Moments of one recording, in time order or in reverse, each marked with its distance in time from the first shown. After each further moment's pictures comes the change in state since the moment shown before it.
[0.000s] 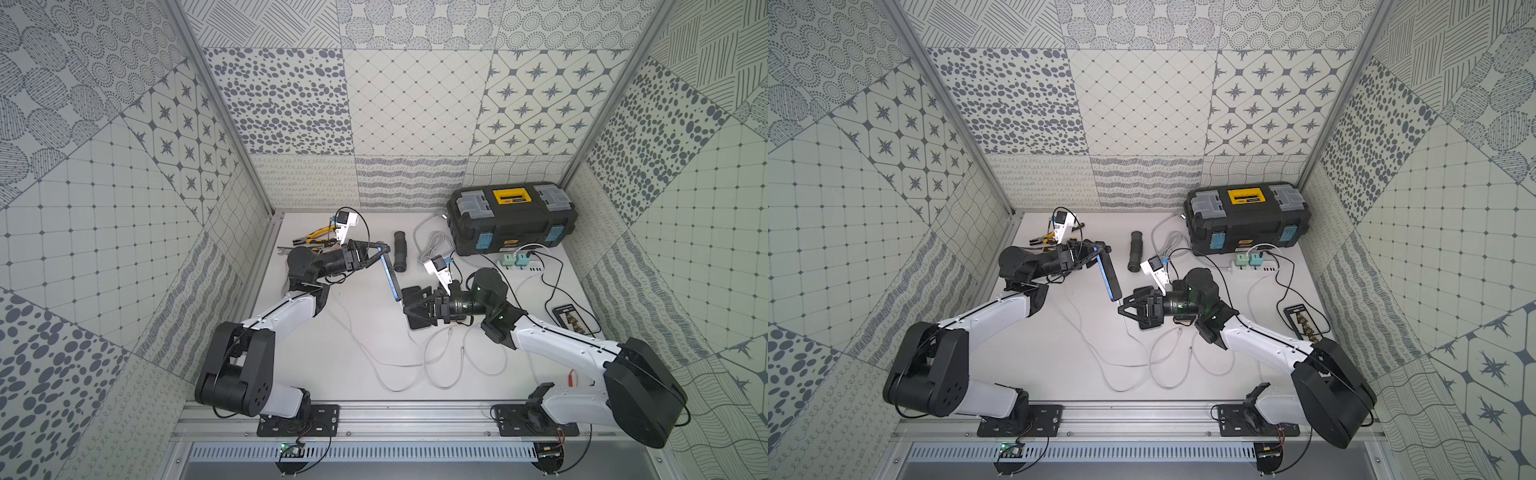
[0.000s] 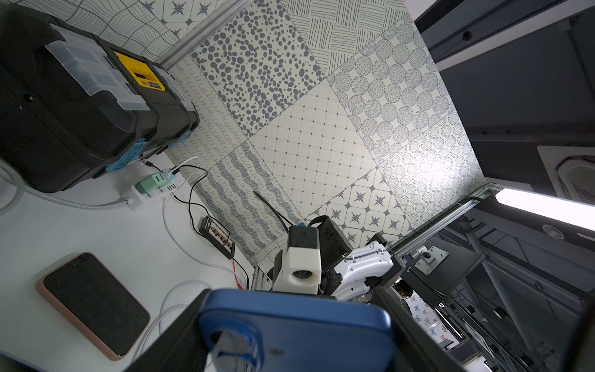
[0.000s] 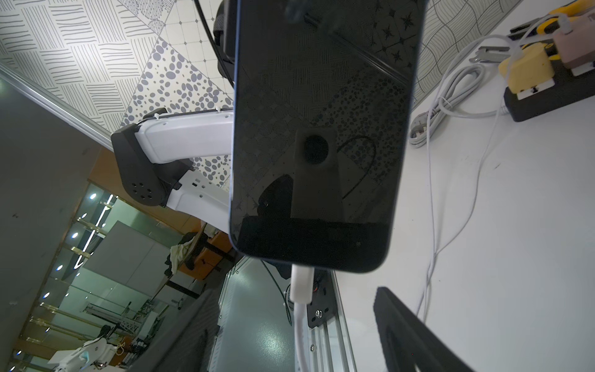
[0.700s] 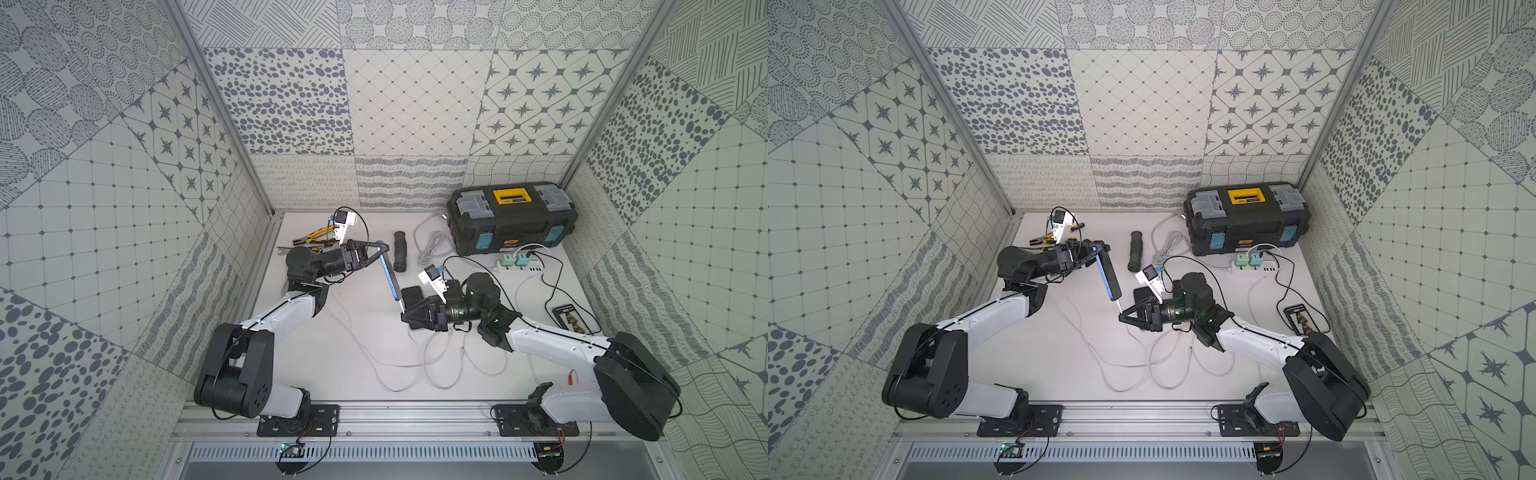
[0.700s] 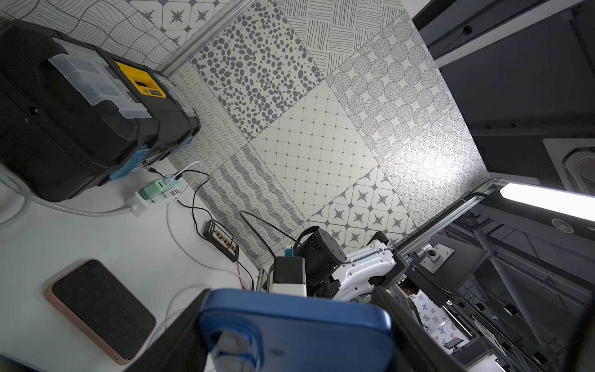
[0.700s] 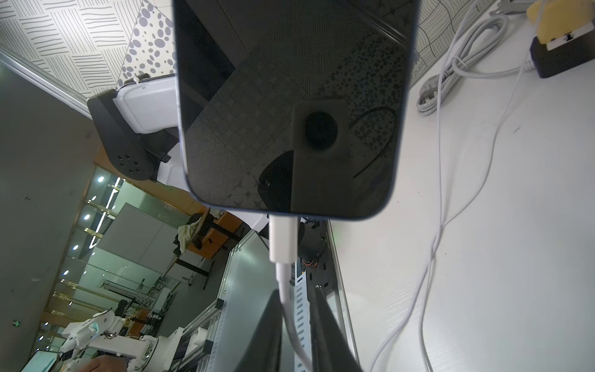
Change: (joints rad) left arm 0.005 -0.007 0.002 -0.005 0.000 0.026; right arm 0.027 0.041 -0.026 -0.006 -0.030 -0.036
